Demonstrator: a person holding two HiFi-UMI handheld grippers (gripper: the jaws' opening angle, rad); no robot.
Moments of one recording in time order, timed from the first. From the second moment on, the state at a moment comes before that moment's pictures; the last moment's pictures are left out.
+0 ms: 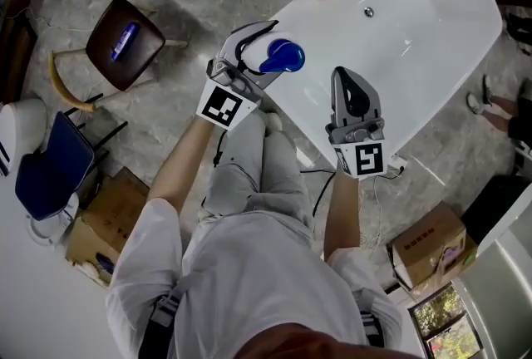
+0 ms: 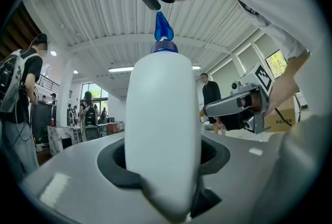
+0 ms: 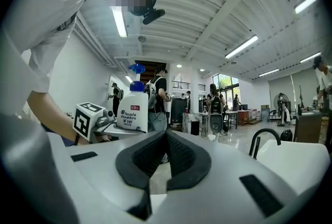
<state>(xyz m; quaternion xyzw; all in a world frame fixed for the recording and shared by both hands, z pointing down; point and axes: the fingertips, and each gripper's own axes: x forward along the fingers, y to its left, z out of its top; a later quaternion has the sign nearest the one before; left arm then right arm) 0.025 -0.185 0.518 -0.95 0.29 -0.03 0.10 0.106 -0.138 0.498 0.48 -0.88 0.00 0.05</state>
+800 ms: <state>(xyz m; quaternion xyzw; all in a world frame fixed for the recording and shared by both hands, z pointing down) 0.038 -0.233 0.773 -0.97 0.23 -0.05 0.05 0.102 -0.183 0.696 0.47 -0.88 0.03 0.01</state>
